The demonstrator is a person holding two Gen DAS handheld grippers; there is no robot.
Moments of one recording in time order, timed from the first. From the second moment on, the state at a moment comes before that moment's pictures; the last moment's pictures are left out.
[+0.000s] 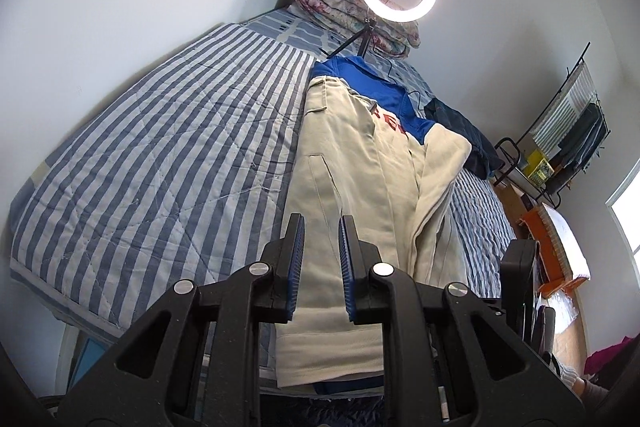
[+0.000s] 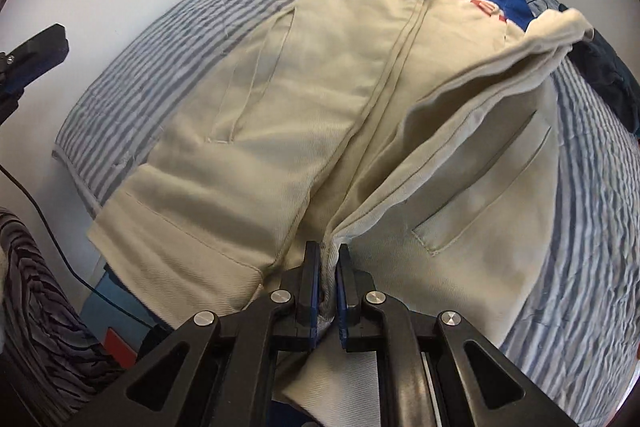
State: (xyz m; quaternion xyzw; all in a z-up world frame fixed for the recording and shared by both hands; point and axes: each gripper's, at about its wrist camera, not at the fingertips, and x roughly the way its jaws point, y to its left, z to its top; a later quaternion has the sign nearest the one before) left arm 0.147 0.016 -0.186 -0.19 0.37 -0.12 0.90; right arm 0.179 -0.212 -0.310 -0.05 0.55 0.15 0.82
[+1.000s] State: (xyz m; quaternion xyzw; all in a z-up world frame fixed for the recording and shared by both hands) left arm 0.238 -0.051 -0.190 -0.11 0.41 -0.18 0.89; right arm 0.251 -0.429 -0.264 0.15 0.44 0.06 0.88
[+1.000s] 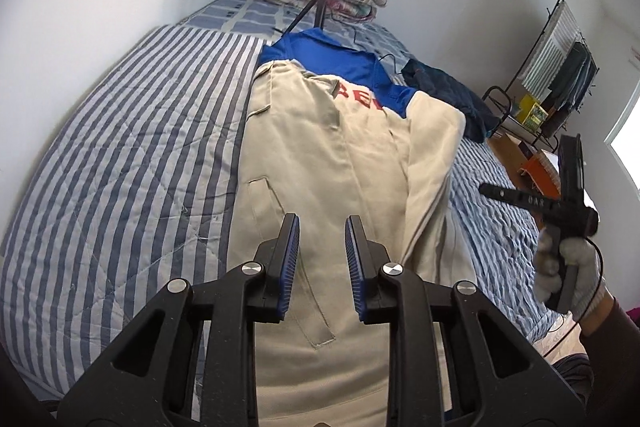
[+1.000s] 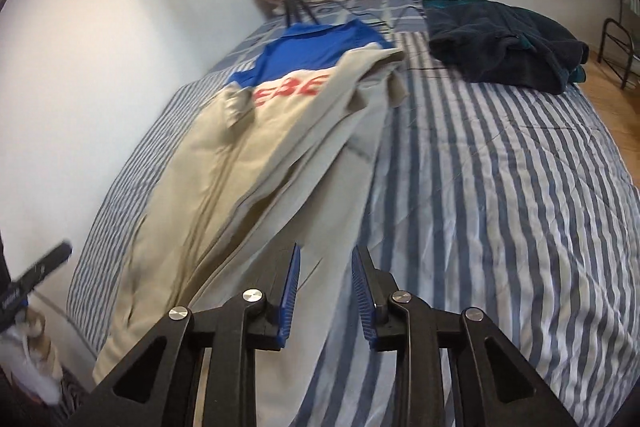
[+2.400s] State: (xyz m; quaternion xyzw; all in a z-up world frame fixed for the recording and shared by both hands) left arm 0.244 -0.055 -0.183 -0.12 0.41 -0.21 0.88; right arm 0.498 -0.350 -0.314 0.00 0.50 0.02 0.86
